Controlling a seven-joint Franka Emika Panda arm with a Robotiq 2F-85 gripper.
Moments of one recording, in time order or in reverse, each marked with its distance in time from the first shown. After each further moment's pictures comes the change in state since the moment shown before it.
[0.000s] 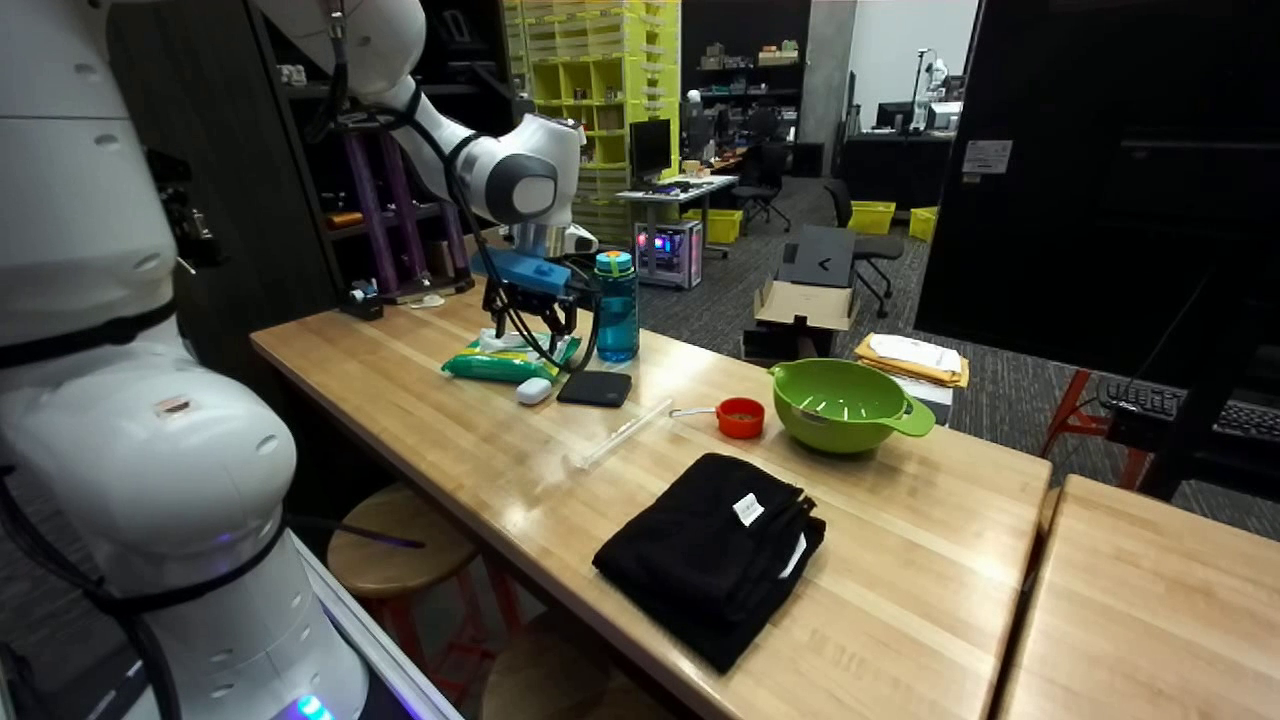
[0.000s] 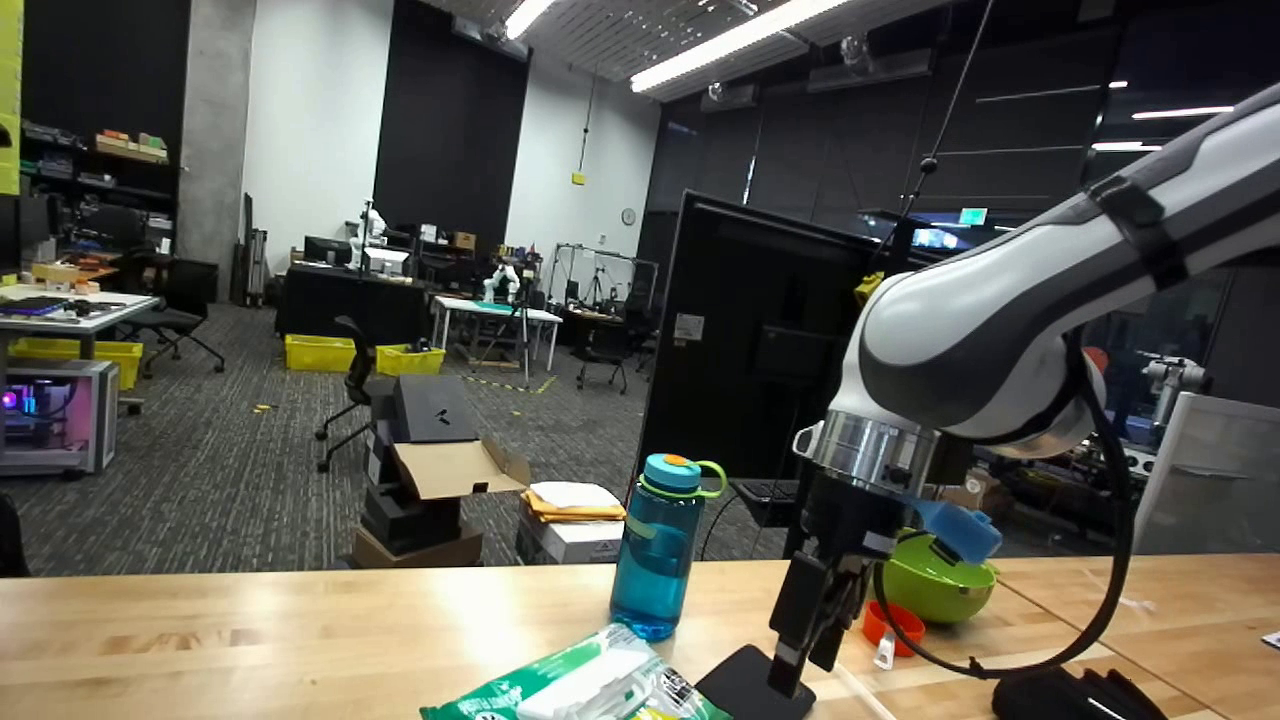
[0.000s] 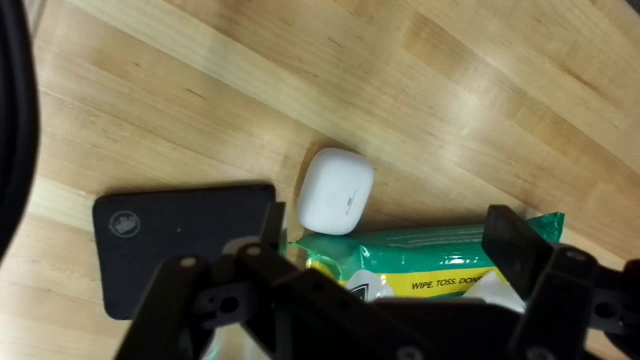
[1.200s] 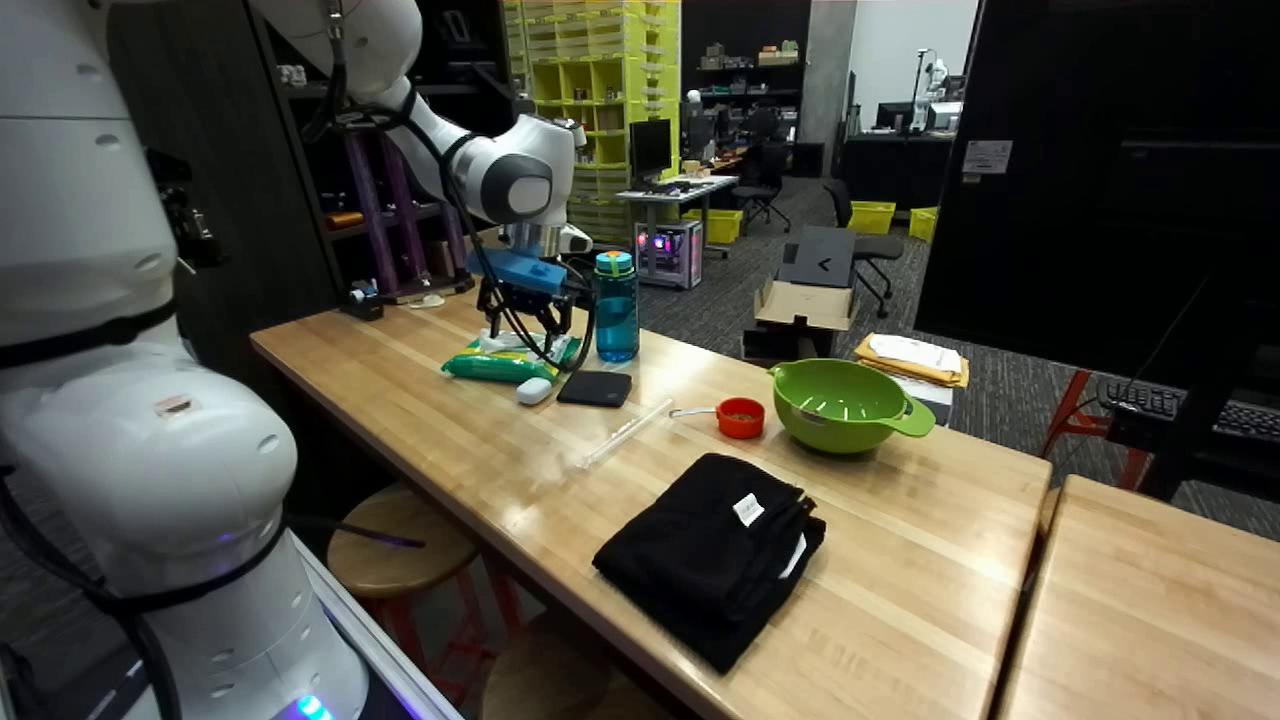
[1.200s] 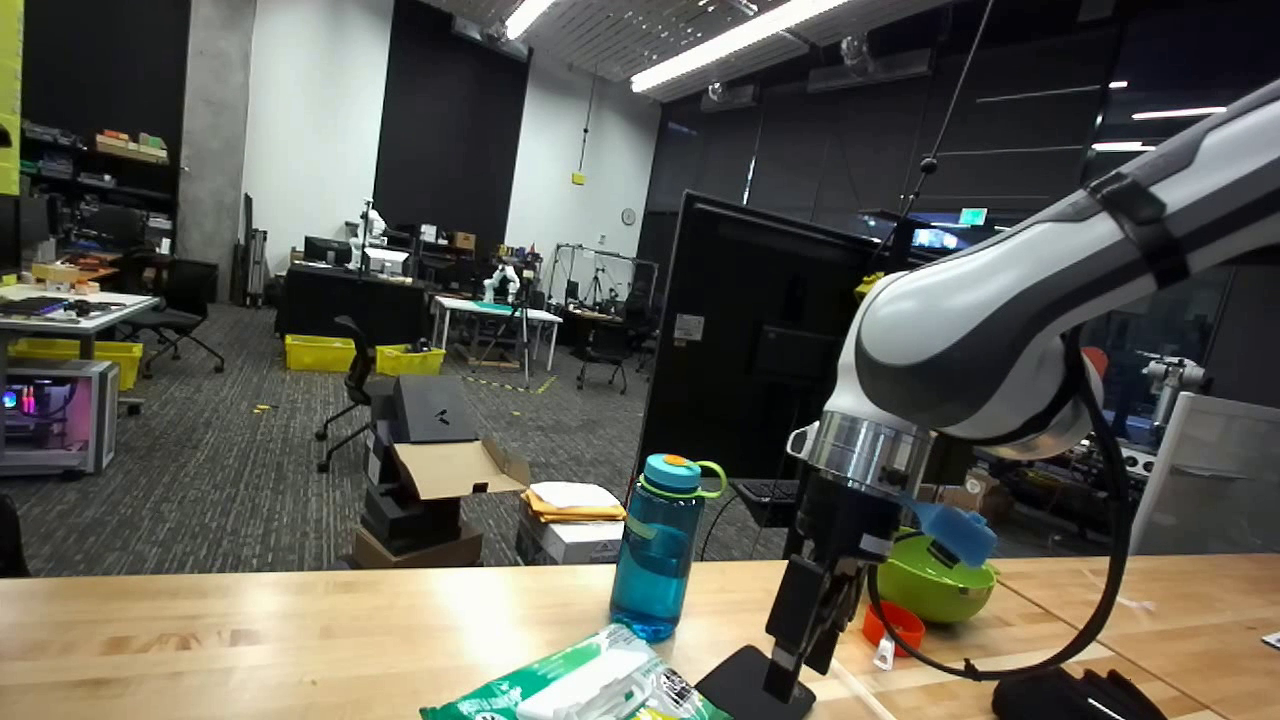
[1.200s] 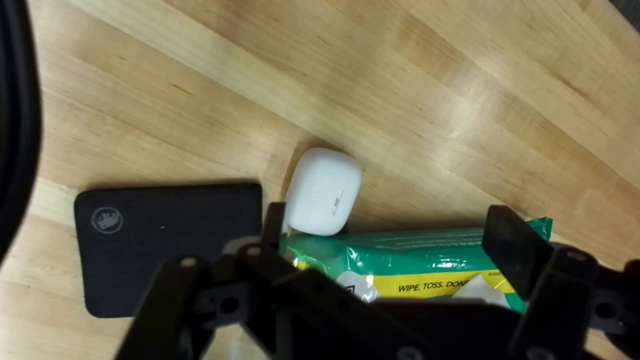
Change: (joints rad) arm 0.003 0.001 0.010 0.000 0.004 -0.002 -0.012
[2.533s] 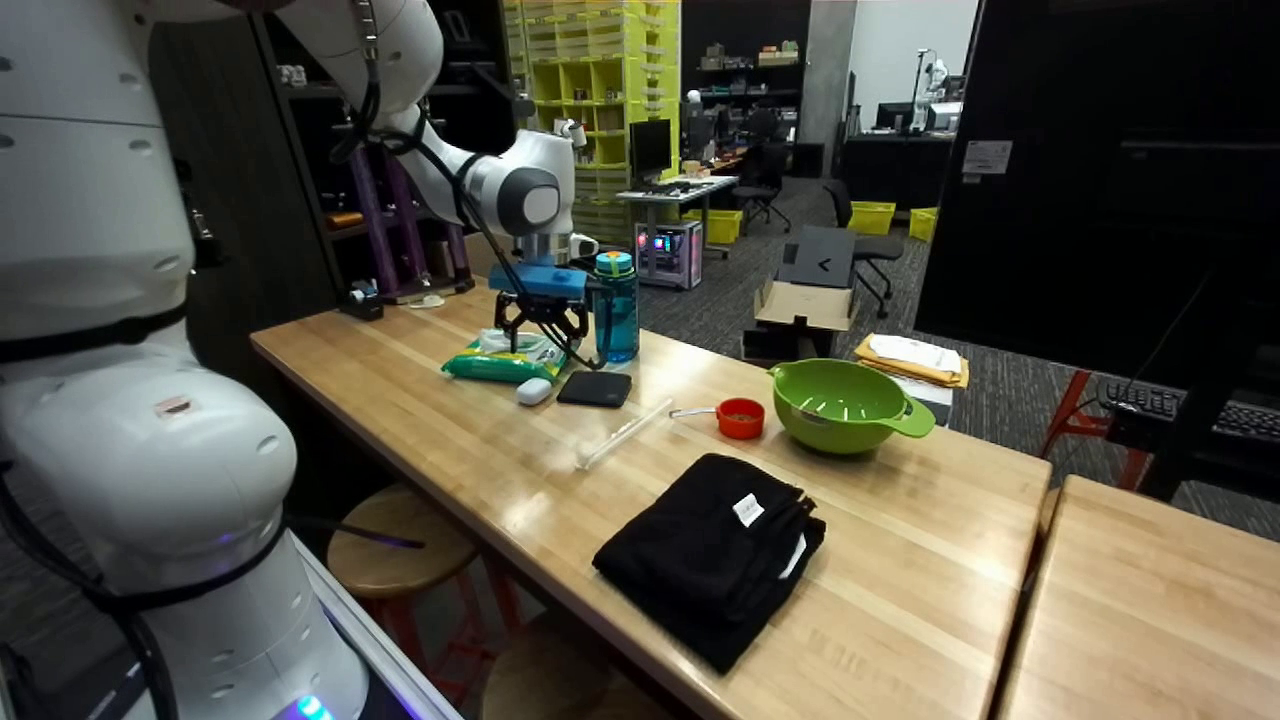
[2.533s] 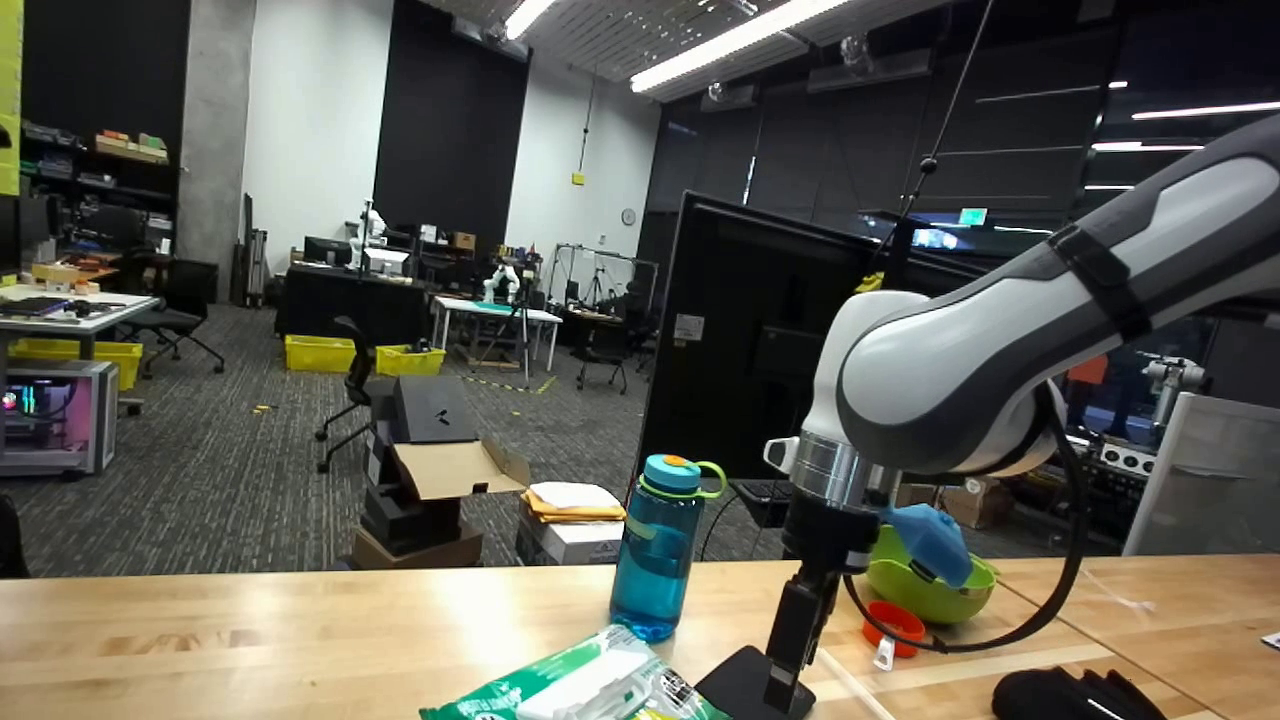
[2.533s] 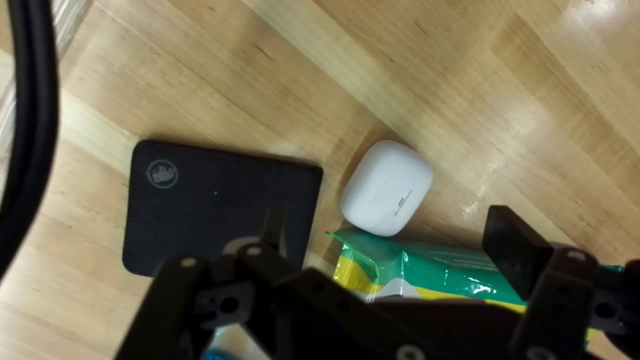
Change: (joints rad) arm -0.004 0.075 0.002 0.036 -0.167 0.070 -0.051
